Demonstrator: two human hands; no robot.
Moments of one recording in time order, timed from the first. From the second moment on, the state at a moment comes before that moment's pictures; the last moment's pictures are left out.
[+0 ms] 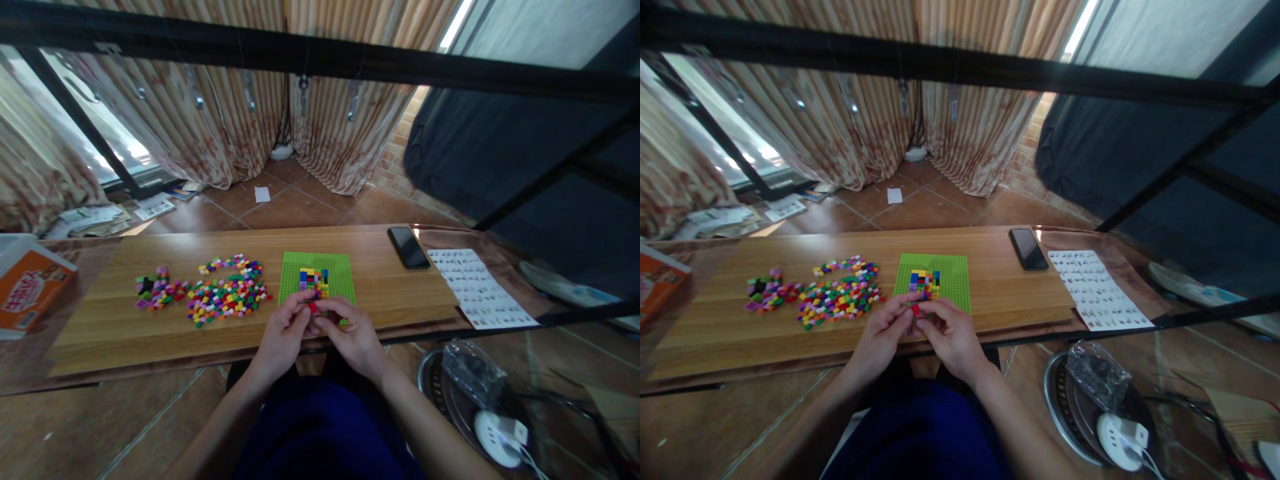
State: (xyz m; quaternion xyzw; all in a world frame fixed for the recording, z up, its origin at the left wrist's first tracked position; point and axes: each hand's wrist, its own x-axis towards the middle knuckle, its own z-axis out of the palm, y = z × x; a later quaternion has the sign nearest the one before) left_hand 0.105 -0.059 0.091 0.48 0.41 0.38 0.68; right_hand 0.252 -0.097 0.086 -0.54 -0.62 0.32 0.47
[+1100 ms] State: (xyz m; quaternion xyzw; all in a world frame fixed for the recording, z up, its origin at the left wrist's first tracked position) left_hand 0.099 -0.052 0.061 0.64 0.47 0.36 0.48; right_hand 0.270 -0.040 0.049 -0.65 -0.66 0.06 0.36
